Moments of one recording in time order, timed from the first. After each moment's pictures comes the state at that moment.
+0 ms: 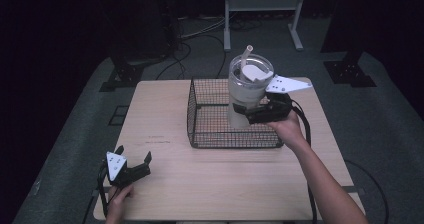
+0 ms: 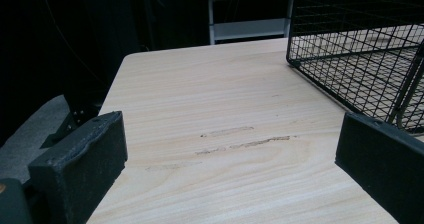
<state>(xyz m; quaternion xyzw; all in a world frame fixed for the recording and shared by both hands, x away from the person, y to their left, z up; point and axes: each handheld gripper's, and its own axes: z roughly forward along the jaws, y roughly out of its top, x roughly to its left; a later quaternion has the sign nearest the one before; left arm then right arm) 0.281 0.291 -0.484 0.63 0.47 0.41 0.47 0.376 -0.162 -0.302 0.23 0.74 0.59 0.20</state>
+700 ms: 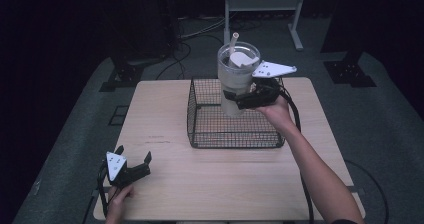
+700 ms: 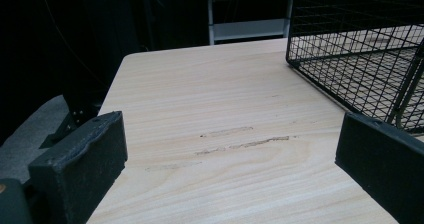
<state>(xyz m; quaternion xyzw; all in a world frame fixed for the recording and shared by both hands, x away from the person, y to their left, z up) 0.281 0.292 -0.484 0.63 0.47 0.41 0.47 0.414 -0.139 -0.289 0.23 0.75 0.58 0.22</state>
